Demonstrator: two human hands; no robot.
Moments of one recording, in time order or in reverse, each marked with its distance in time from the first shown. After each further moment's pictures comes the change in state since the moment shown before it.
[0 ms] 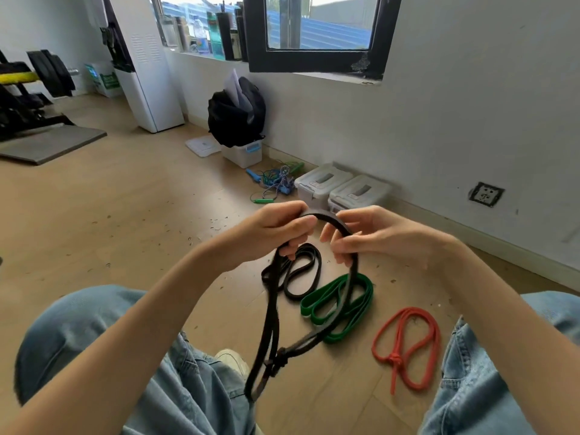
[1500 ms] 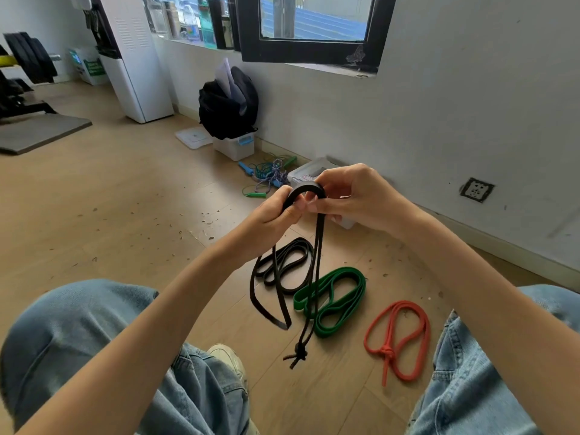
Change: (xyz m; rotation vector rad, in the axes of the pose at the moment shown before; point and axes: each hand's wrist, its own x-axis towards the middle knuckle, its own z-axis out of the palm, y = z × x) left_hand 0.013 -0.013 0.011 0.034 0.234 0.029; right_hand 0.030 -0.028 0.008 -0.406 0.356 -0.196
